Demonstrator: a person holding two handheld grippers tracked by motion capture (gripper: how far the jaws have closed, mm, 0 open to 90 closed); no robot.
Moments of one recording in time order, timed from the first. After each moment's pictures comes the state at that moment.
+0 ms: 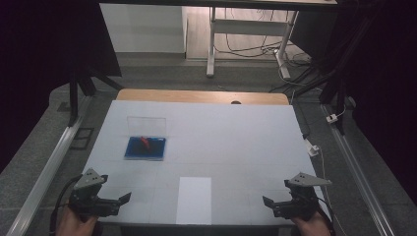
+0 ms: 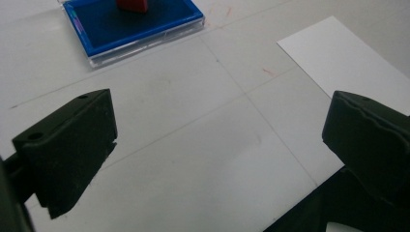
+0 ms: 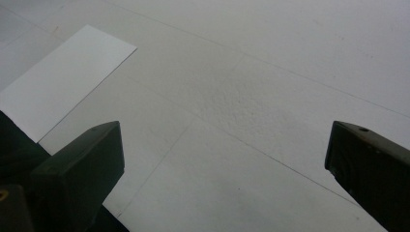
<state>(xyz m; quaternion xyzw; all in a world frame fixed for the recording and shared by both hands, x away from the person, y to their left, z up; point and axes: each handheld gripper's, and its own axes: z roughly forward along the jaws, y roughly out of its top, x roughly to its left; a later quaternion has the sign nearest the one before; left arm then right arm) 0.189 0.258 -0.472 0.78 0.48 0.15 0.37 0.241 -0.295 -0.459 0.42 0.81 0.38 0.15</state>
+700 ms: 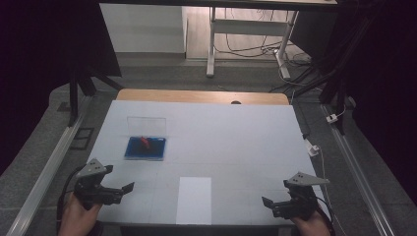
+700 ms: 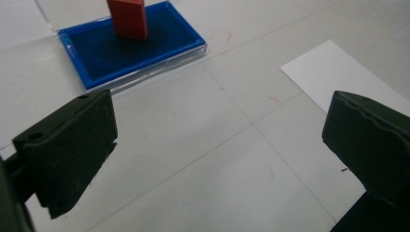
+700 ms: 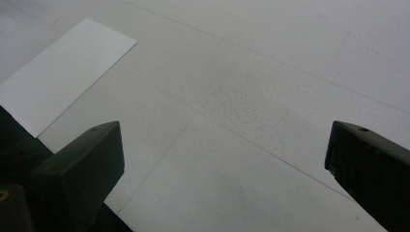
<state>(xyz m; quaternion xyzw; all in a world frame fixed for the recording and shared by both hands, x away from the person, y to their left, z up) 0.221 0.262 -0.478 0.78 0.46 0.14 0.41 0.242 -0.294 -0.460 0.41 0.82 0.37 0.14</state>
